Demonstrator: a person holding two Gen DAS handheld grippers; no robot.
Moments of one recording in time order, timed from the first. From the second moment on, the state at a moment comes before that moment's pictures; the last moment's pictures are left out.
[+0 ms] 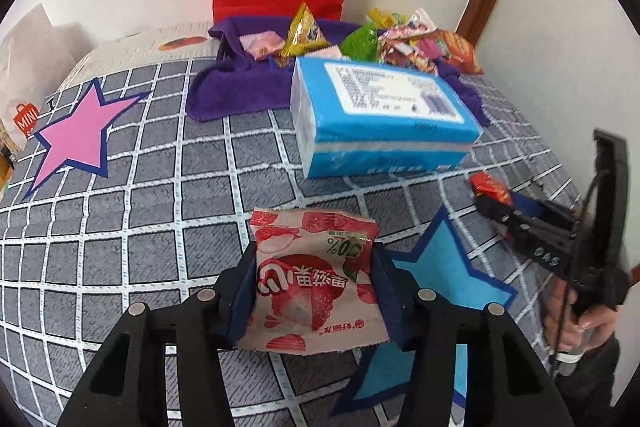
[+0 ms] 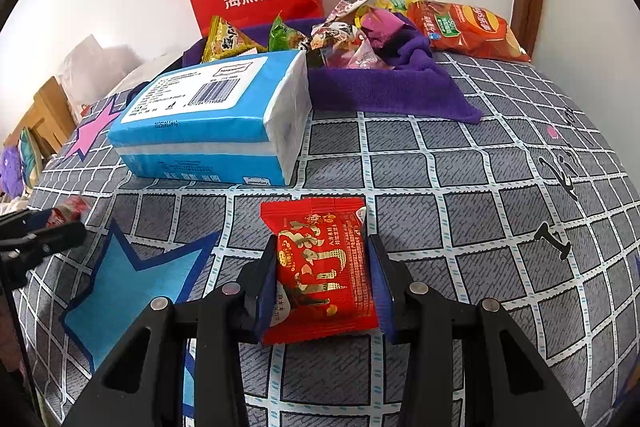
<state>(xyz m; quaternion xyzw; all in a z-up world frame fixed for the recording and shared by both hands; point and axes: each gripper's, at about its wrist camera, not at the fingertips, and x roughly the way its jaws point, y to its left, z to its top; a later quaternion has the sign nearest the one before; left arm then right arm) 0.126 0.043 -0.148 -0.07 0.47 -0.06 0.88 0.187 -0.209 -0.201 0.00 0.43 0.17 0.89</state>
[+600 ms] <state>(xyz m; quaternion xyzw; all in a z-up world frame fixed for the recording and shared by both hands) 0.134 0.052 -0.092 -0.10 0.43 -0.08 0.89 0.169 -0.212 -0.154 -0.01 0.42 0.16 0.89</state>
